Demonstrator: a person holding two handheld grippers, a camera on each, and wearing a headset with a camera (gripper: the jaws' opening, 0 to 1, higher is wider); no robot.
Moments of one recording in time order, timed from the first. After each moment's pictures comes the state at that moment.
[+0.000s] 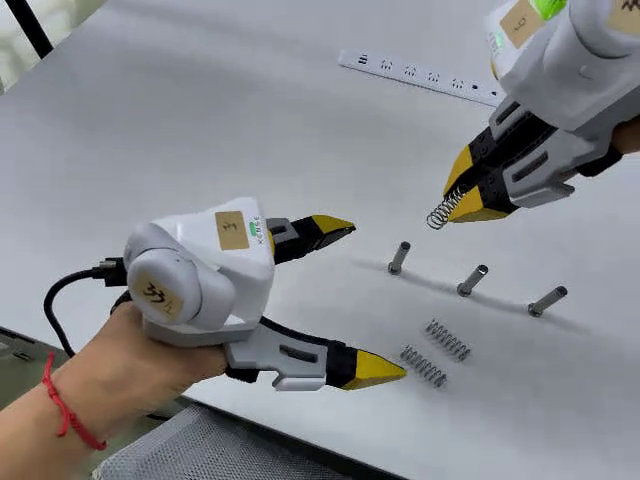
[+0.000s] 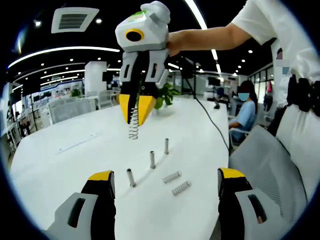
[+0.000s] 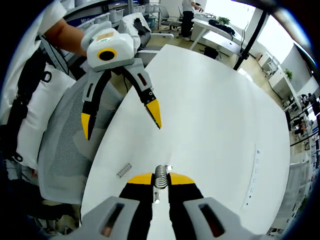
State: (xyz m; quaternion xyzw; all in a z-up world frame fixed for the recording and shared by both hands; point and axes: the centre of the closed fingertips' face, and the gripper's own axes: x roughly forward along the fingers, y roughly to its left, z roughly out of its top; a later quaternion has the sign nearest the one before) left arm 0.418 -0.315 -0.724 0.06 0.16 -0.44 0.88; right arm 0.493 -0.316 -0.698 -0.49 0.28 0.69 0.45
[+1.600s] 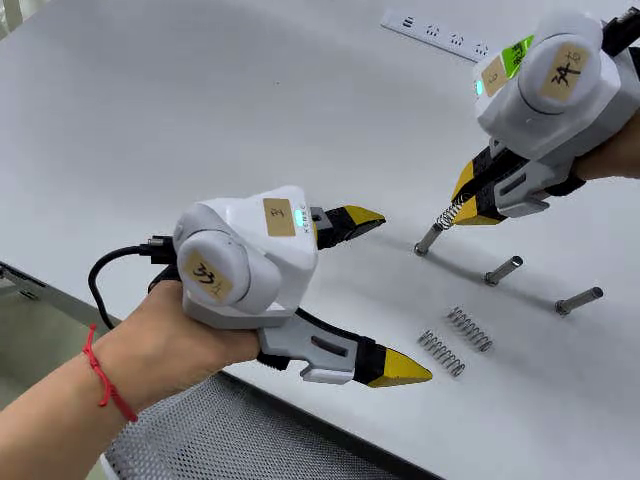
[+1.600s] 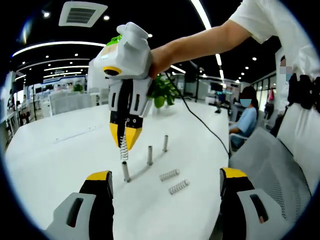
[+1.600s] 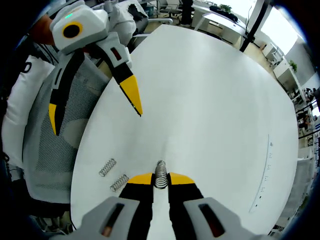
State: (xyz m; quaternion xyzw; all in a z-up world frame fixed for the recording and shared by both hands) left arm 0.418 -0.315 -0.742 0.02 0.17 -0.44 0.88; right arm 0.514 -0.307 -0.769 -0.51 0.32 0.67 0.43
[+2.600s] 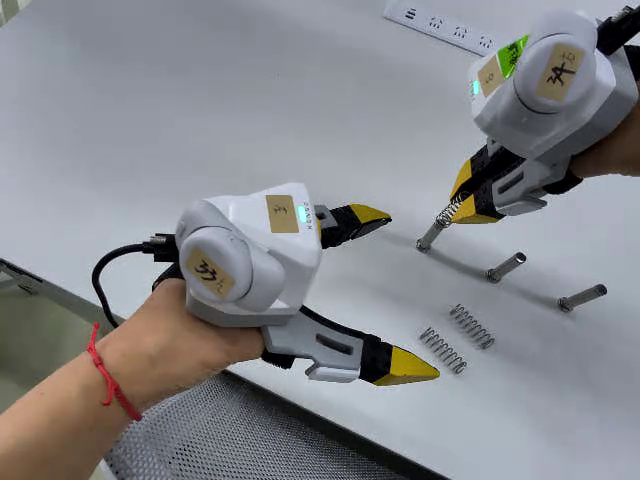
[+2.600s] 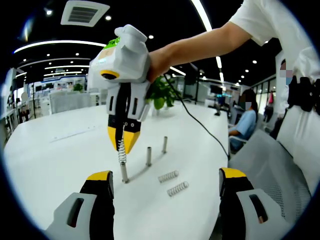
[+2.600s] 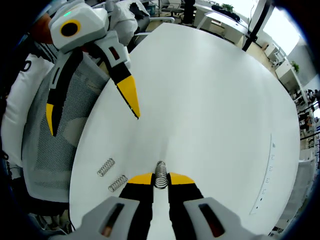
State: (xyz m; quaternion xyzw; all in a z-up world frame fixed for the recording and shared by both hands) left arm 0.420 -0.319 -0.743 0.01 0.16 -0.44 0.88; right arm 0.515 -0.306 -0.775 -0.52 0.32 0.68 0.42
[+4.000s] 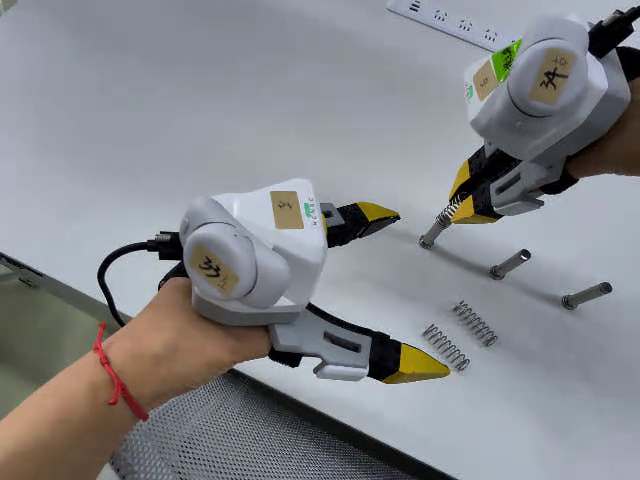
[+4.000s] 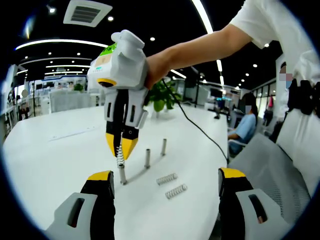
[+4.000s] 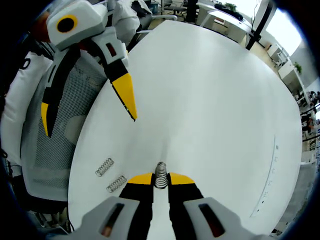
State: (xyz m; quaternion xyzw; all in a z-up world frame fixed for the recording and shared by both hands) left arm 0.421 -0.323 -0.740 -0.01 0.16 -0.44 0.88; right arm 0.514 -0.305 -0.785 -0.52 0.32 0.68 0.41
